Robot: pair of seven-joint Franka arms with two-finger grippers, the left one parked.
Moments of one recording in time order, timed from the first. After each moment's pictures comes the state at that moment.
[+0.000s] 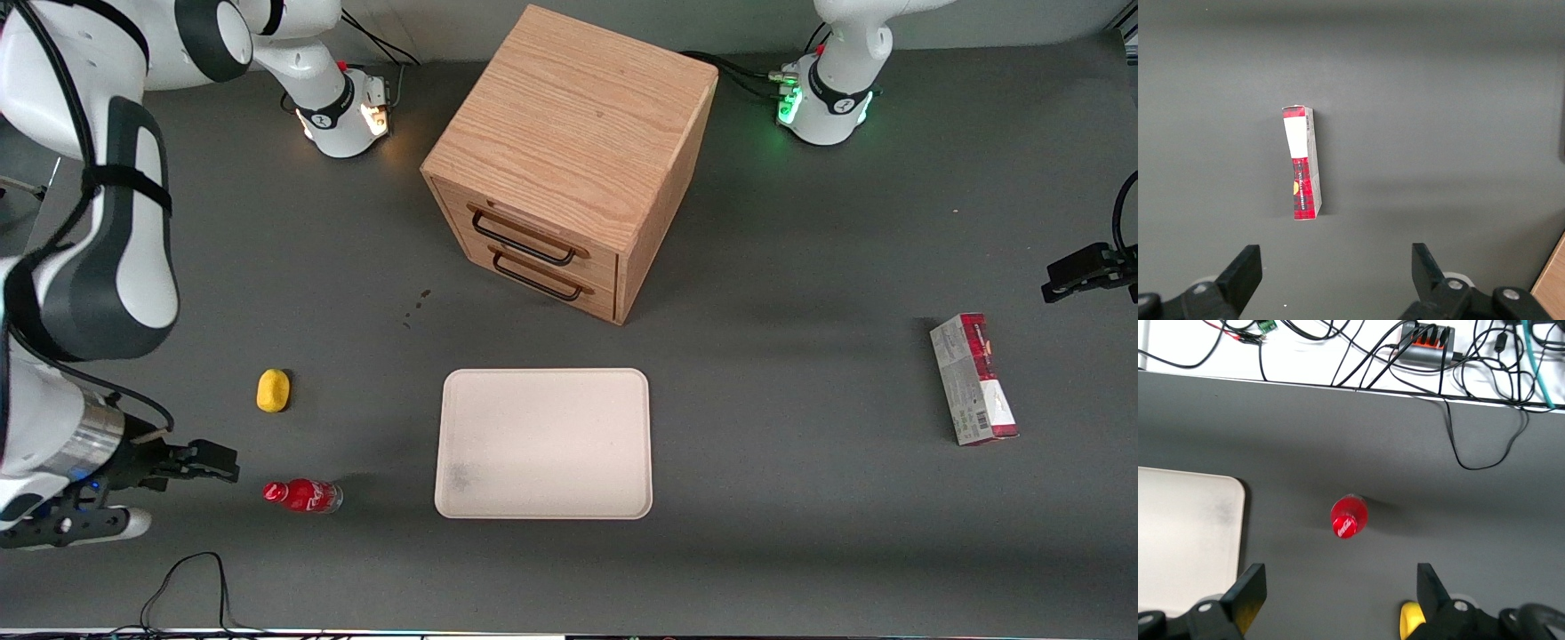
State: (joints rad) arm 0.06 0.76 0.00 -0.88 0.02 1.77 -0.03
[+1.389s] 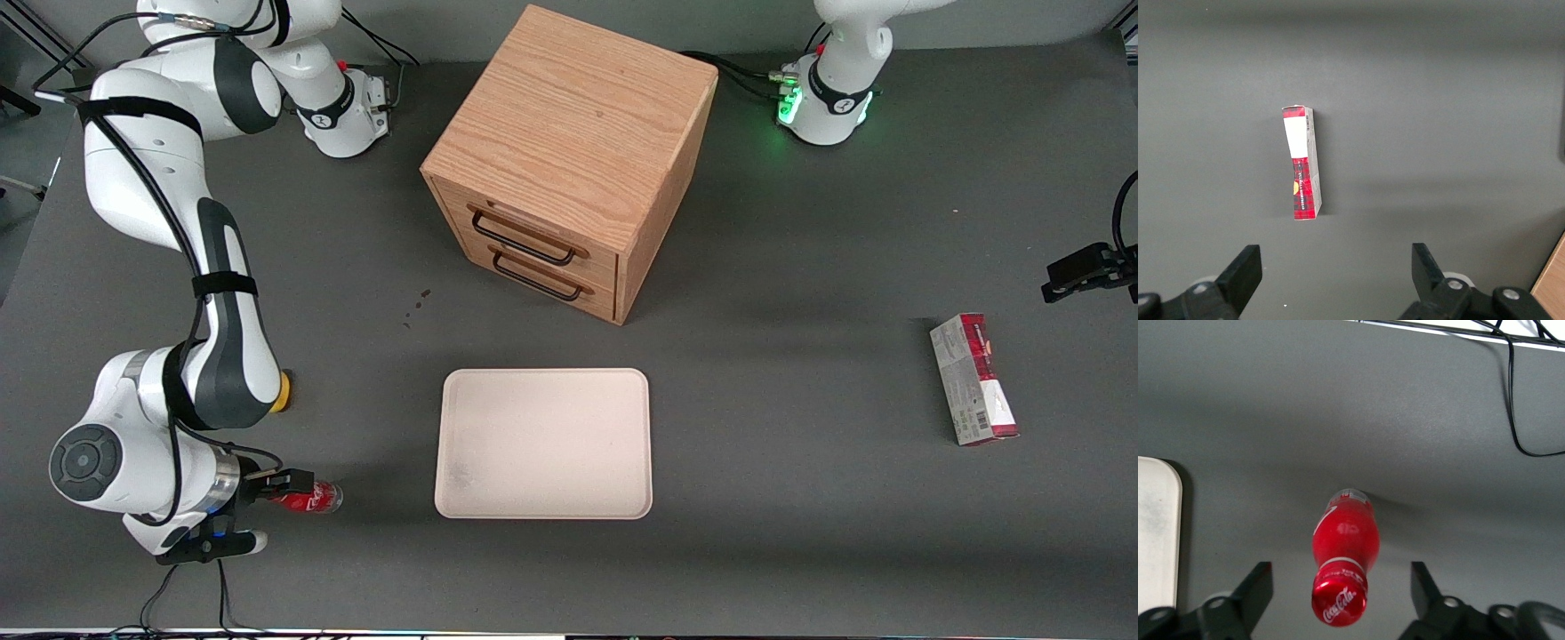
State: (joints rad) arm 0.08 0.95 -0.01 -0.89 -0.01 1.87 -0.03
